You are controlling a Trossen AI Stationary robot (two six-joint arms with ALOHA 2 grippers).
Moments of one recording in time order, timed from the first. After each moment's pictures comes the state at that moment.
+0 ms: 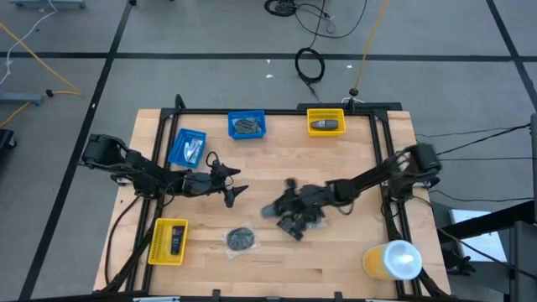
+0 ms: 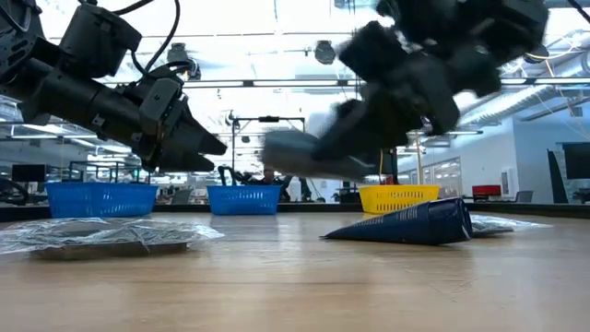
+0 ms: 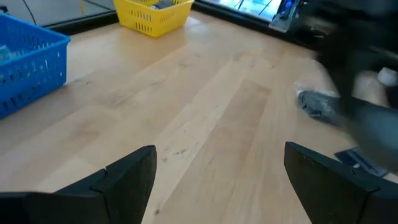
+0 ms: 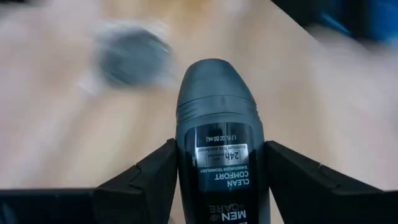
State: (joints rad) left arm -0.13 1.46 0.26 0.85 -0.42 -0.38; right arm 0.19 1.71 0.72 0.50 0.07 -0.11
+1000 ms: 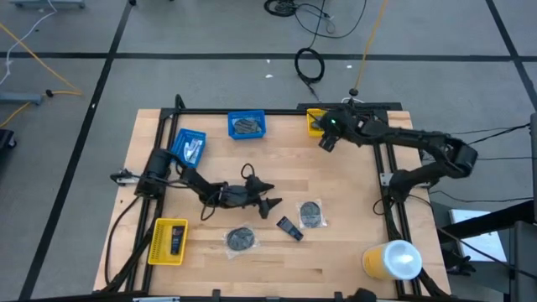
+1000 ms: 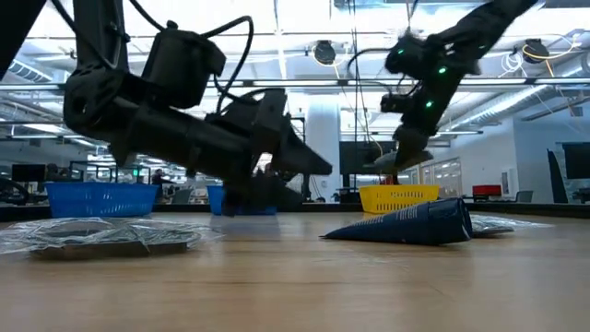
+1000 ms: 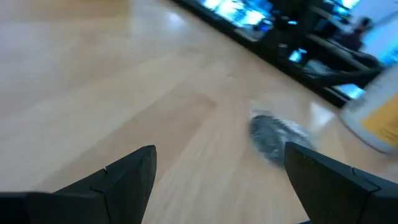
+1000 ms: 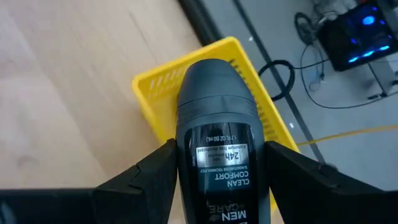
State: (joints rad) left arm -0.16 2.06 0.69 1.11 -0.37 -0.60; right arm -0.60 1.37 0.81 -0.30 0.36 -0.28
